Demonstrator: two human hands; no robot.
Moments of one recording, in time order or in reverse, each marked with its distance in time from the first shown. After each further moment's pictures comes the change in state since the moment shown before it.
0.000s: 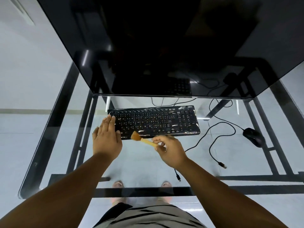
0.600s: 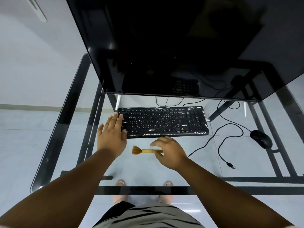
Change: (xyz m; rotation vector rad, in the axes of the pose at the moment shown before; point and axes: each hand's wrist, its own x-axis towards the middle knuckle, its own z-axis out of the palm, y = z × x) left_hand 0.005 -0.031 -0.014 0.034 -0.077 0.046; right_hand 0.008 -0.023 0.033 -0.342 -0.115 -0.173
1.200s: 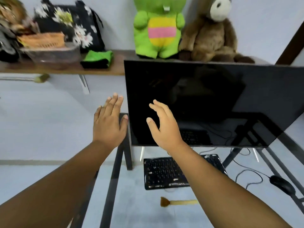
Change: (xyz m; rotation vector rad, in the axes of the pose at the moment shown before) left_hand 0.080 -0.039 -0.228 -0.058 0.594 0.272; right_hand 0.153 -0.186 -0.149 0.223 0.625 -0.219
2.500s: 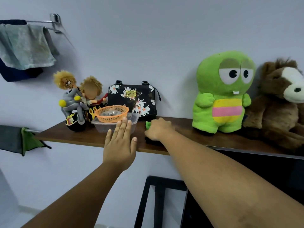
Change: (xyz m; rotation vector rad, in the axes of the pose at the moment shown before) left_hand 0.171 -0.165 -0.061 0.210 0.127 -0.103; right_hand 0.321 -0.125 0.142 -0.620 -0.441 0.274
